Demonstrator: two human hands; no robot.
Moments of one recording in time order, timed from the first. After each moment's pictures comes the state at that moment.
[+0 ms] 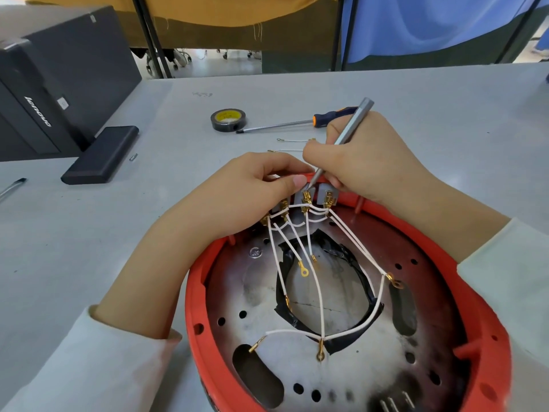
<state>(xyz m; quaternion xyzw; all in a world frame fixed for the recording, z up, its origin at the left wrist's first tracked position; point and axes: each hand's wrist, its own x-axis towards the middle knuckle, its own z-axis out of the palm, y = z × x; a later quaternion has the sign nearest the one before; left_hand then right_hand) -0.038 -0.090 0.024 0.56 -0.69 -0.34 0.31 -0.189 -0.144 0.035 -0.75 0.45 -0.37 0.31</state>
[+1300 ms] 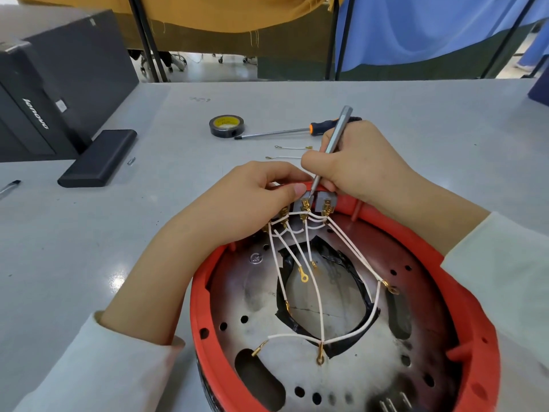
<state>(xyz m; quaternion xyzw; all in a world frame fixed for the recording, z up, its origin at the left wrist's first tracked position) -0.038 -0.091 0.022 0.56 -0.69 -0.34 0.31 -0.186 -0.151 0.039 -0.75 0.48 -0.33 0.31</state>
